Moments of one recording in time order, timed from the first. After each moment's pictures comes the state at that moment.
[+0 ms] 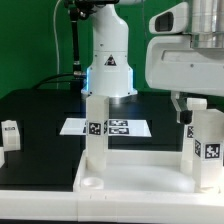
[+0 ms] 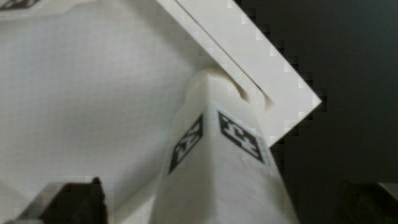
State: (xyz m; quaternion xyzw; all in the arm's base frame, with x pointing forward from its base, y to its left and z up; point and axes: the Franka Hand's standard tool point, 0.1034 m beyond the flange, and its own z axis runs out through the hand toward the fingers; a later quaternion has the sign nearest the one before) arm 0.657 0.097 0.115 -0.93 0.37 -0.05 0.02
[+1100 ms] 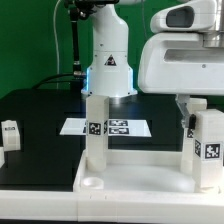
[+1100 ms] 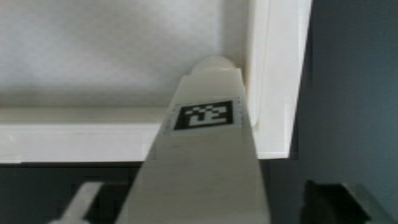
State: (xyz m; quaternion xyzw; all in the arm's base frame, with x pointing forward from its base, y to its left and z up) arm 0.661 0.097 0.115 -1.00 0.04 -0.07 -0.01
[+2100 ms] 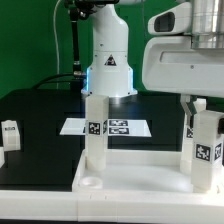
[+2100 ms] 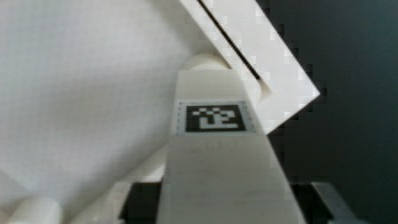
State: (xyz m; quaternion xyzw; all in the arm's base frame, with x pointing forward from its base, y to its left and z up) arm 0.661 0.093 0.113 -0.90 0.43 -0.06 0.02
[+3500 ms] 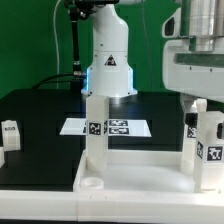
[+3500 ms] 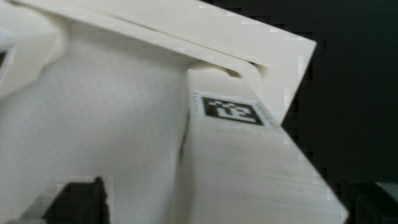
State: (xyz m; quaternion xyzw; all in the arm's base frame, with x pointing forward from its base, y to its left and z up) arm 0.658 0.091 0.111 -0.82 0.56 -0.05 0.03
